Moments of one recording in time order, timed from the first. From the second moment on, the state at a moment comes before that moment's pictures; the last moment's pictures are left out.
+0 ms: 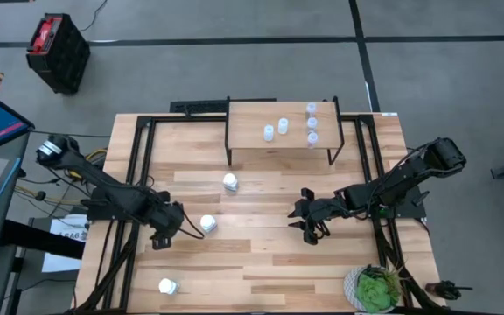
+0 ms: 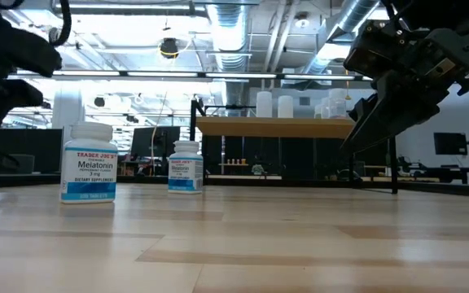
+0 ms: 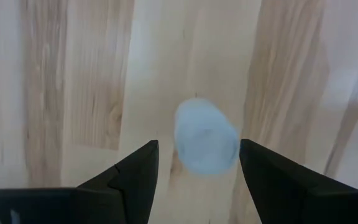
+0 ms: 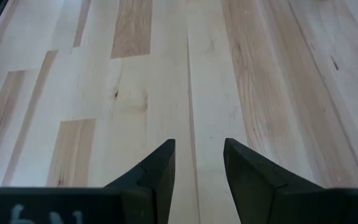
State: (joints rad) left arm -0.52 1.14 0.66 -0.92 -0.02 -0.70; right arm 0.31 1.39 0.53 0.15 0.16 0.35
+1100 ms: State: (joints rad) left arm -0.52 1.30 0.66 -0.84 -0.02 -0.68; right arm 0.31 1.39 0.53 0.14 0.16 0.35
